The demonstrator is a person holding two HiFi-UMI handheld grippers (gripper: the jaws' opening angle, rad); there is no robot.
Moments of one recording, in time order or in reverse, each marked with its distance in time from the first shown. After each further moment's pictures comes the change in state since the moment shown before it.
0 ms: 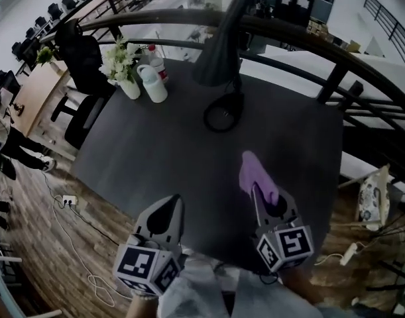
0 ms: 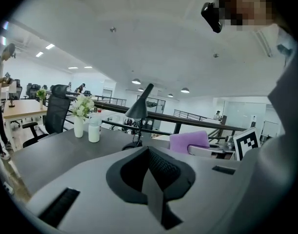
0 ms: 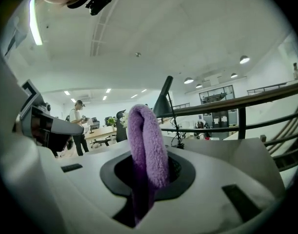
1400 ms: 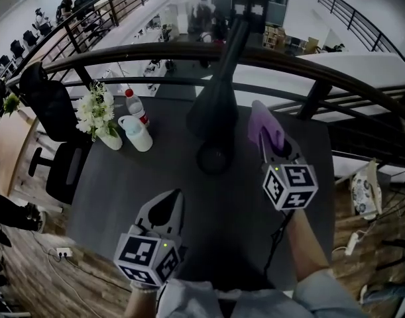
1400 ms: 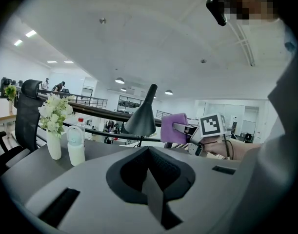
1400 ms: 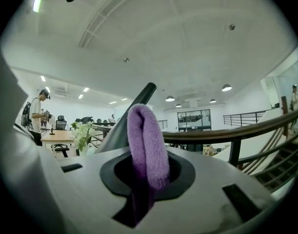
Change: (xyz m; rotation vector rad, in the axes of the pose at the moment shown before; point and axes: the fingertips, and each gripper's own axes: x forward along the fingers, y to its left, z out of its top) left arm 0.125 0.085 0.091 0.086 -0.051 -0.263; right arm 0.173 -0.111 0.138 -0.096 -0.185 -0.337
